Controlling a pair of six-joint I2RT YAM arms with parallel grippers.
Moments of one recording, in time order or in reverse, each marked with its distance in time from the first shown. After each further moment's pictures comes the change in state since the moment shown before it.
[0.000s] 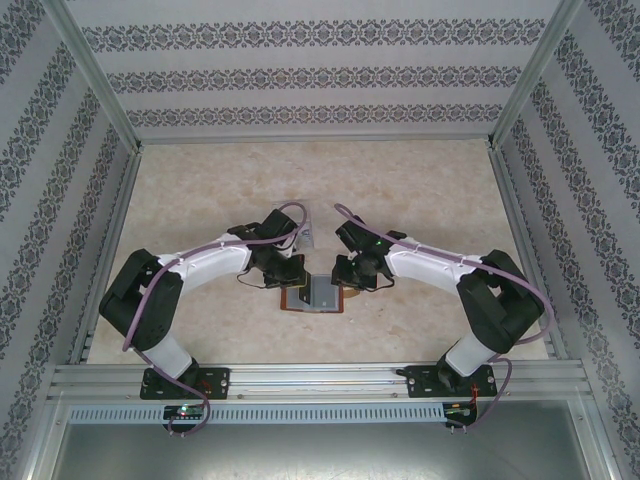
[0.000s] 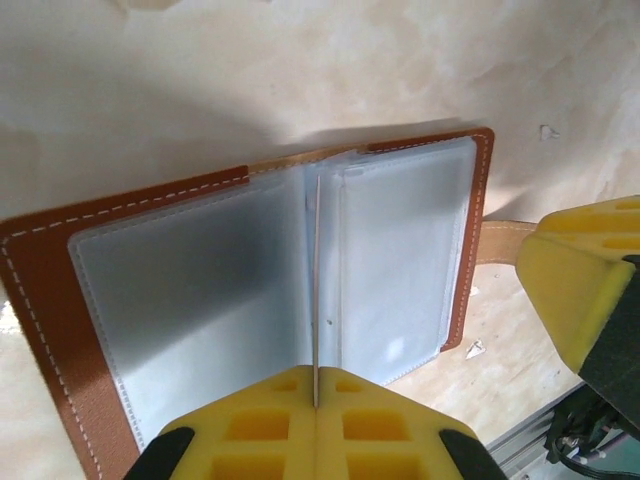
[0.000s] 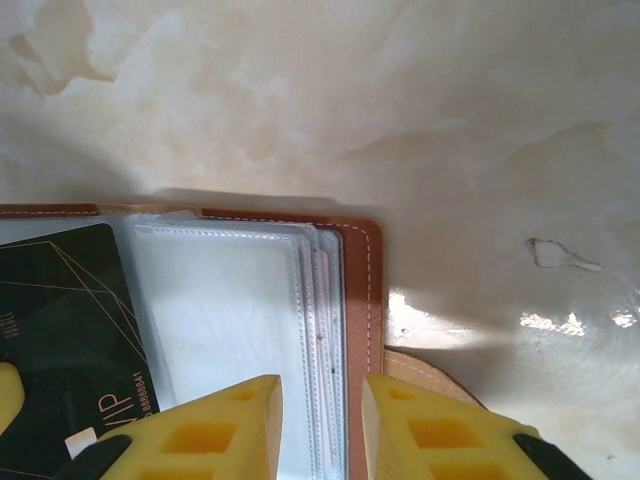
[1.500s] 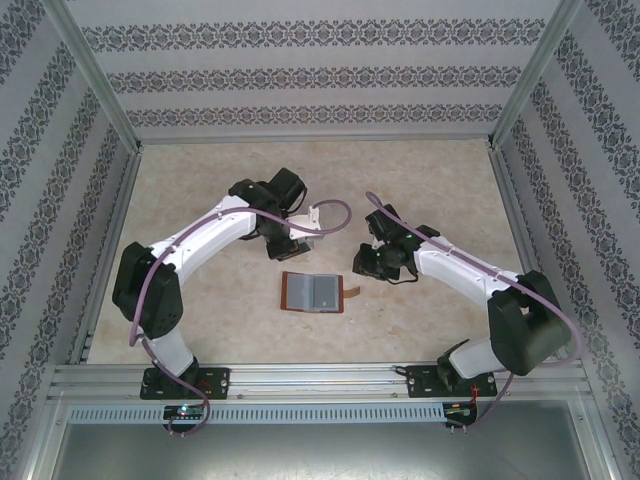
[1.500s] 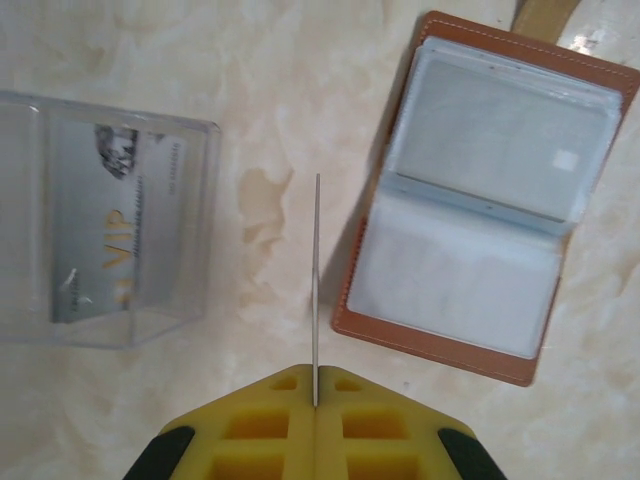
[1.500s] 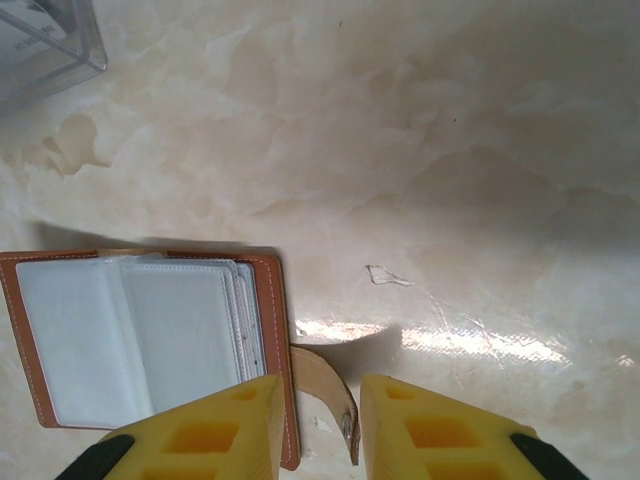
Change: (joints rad) left arm 0.027 0.107 0.488 -0.478 -0.276 1.347; right arm -0.161 -0.161 -0.044 -0.067 -0.003 -0.104
